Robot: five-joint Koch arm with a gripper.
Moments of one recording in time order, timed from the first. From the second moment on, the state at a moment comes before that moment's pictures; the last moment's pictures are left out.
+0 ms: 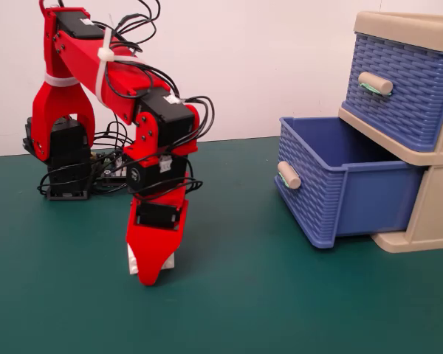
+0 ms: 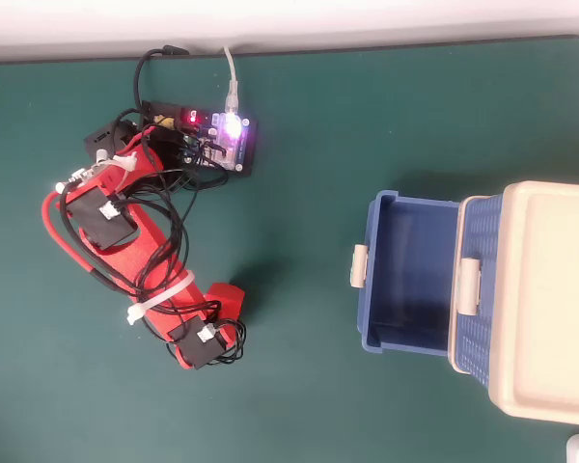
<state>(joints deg) -43.0 71.4 83.3 82.8 46.1</state>
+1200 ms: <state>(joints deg) -39.6 89.1 90.4 78.4 49.1</state>
